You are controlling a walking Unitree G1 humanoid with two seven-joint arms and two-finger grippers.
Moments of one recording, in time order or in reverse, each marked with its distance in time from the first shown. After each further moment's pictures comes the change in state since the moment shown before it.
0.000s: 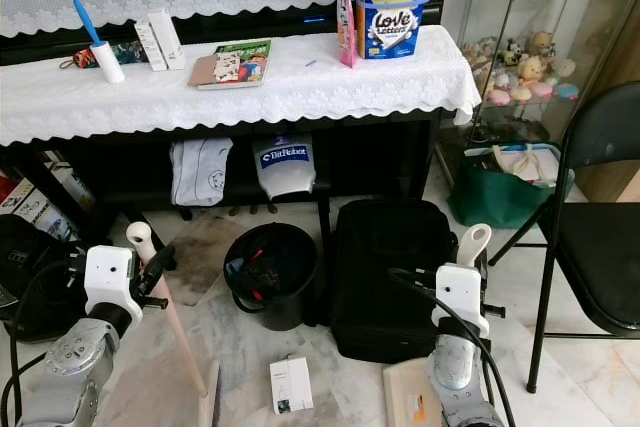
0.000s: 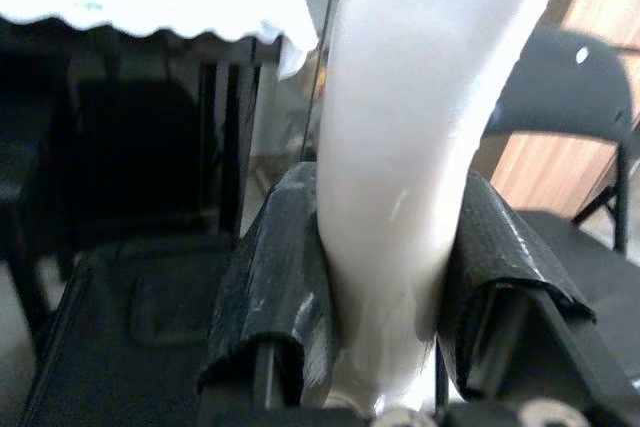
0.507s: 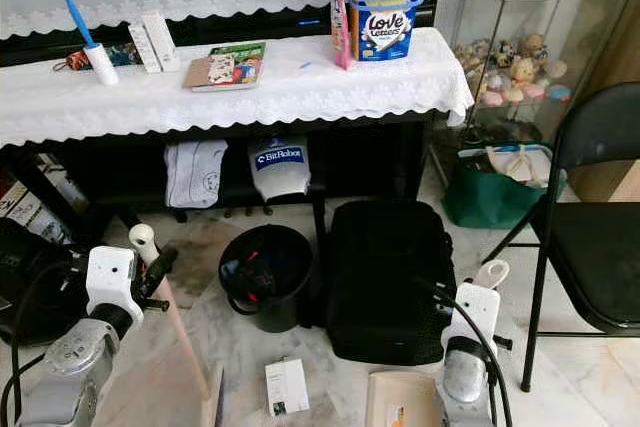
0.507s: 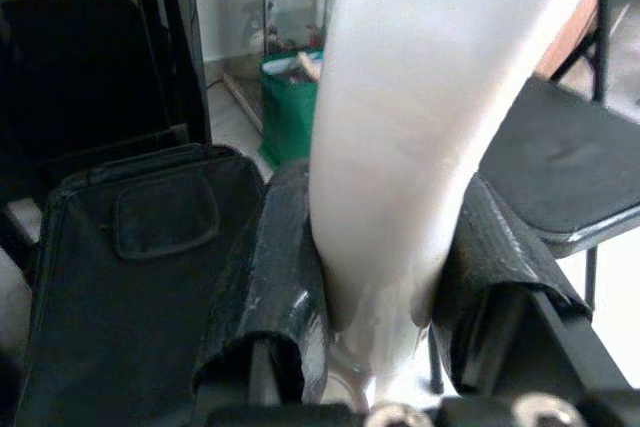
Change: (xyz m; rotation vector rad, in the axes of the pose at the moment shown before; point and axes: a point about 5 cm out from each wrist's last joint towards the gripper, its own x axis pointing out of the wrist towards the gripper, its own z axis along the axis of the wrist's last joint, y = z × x) left arm -0.001 -0.002 -0.005 -0.011 0.051 -0.036; right arm -0.003 -0.006 -0.025 0.145 0.256 -0.039
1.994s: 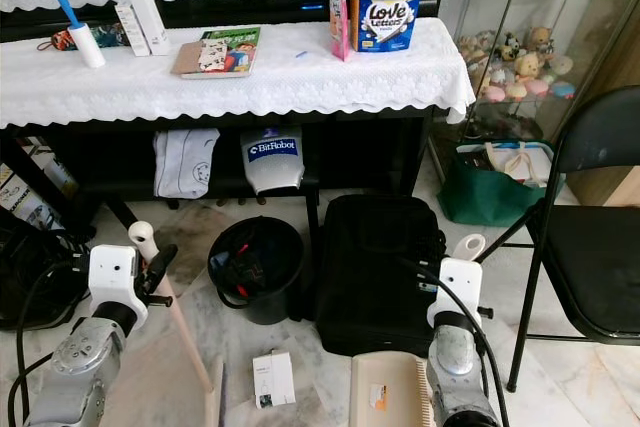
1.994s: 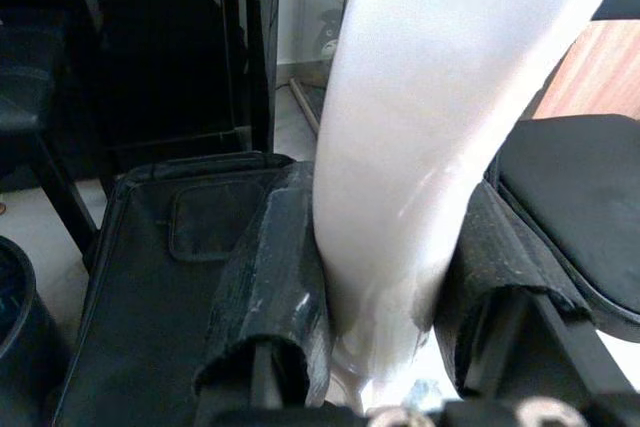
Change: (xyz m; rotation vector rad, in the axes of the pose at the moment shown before) left arm 0.002 -0.006 0.003 -0.030 -0.037 0.025; right arm 0.006 0.015 0.020 -0.029 -0.083 0.148
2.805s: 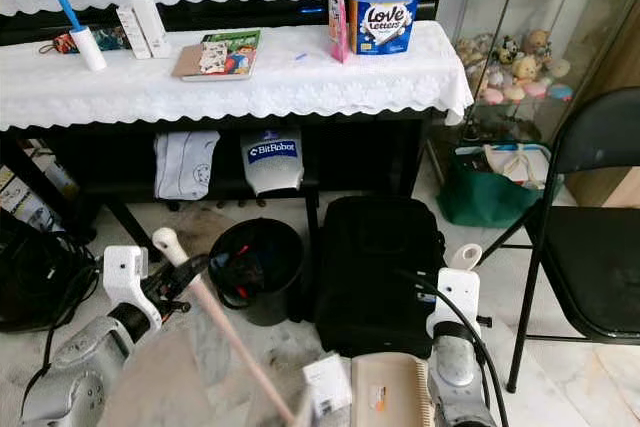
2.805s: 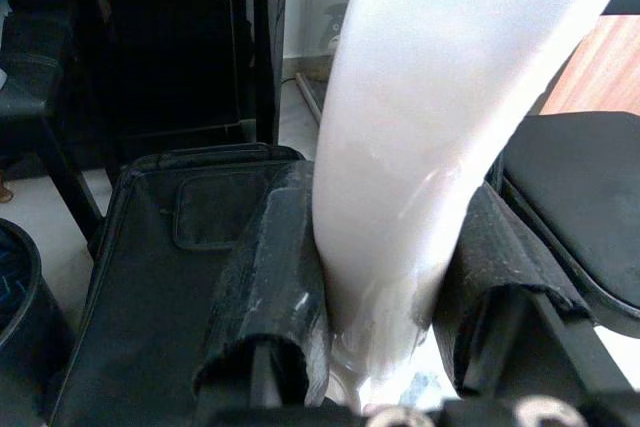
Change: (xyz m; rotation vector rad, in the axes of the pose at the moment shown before) left arm 0.000 -0.023 0.018 -0.415 0.053 -0.313; right arm -0.003 0.001 -0.006 -0.011 0.016 0.023
